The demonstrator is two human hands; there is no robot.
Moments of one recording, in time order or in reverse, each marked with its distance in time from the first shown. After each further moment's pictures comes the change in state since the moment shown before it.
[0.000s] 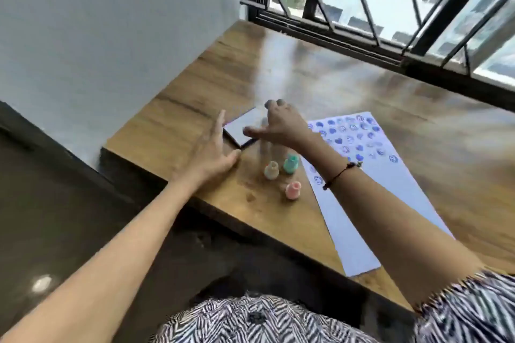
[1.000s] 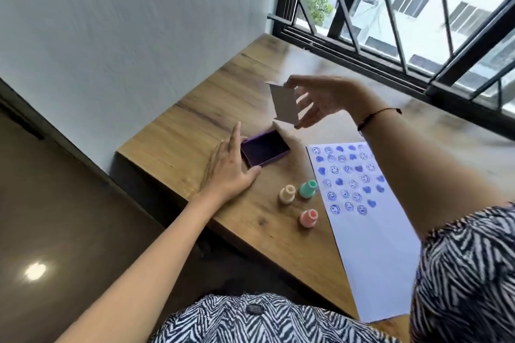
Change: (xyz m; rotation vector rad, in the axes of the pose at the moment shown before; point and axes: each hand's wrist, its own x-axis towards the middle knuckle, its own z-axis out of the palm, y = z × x) left_hand 0.005 -0.009 0.015 0.059 0.185 0.085; right_hand 0.100 0.021 -0.075 0.553 -0.614 0.288
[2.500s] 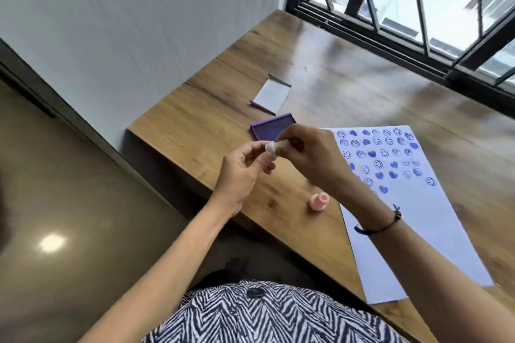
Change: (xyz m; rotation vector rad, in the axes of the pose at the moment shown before) left_hand -0.045 0.041 -0.016 -1.077 0.014 -0.313; right_hand -0.081 0.061 0.147 -0.290 0.622 -0.641
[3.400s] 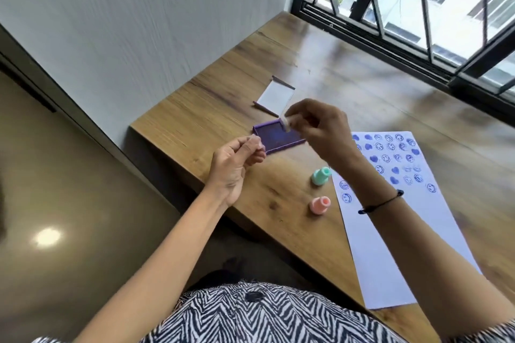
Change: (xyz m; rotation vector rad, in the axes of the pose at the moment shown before) left_hand 0.017 0.000 -0.012 -0.334 0.116 -0.139; right_hand 0.032 0.006 -0.015 0.122 0.067 0.028
